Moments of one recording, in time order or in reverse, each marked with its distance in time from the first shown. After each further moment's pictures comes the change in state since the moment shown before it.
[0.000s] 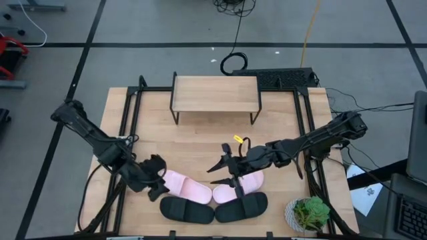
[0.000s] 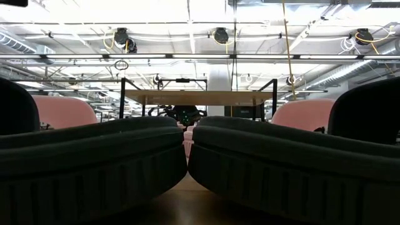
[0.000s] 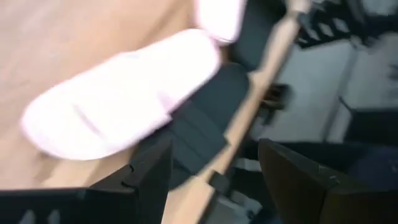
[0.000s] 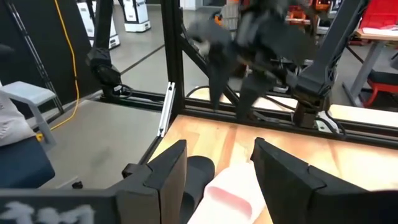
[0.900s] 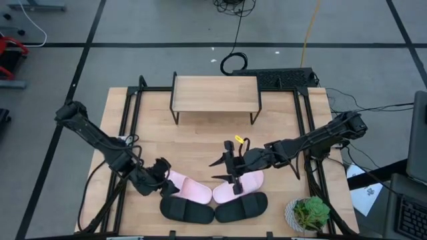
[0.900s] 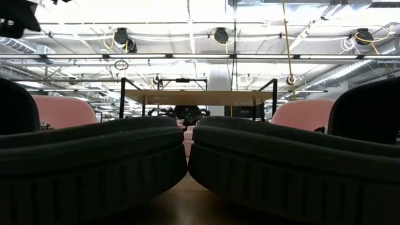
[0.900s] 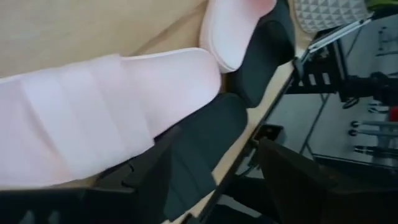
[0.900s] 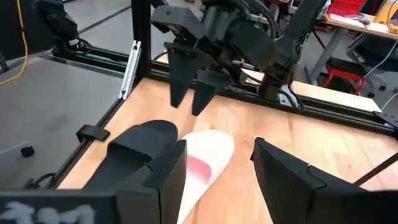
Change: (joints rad) left arm 0.012 0.037 -0.192 0.347 -0.083 -0.175; right arm -0.009 0.000 -0.001 -0.137 0.131 -0.105
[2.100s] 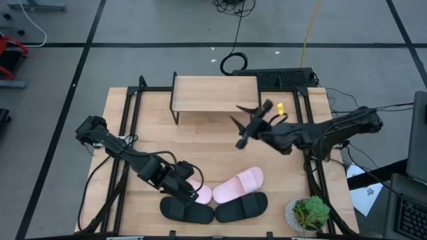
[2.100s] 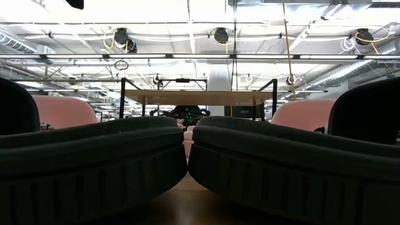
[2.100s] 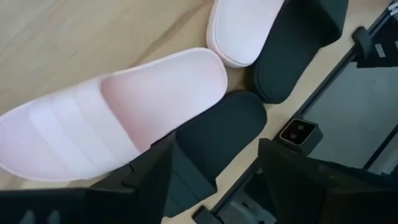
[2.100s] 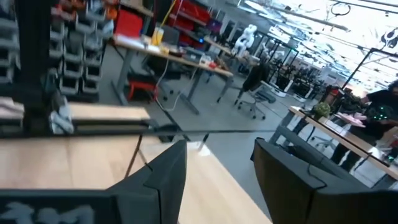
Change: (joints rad) left arm 0.144 0.426 0.623 -0.533 0.192 0.173; right arm -0.064 -0.256 0.000 0.014 0.756 -0.238
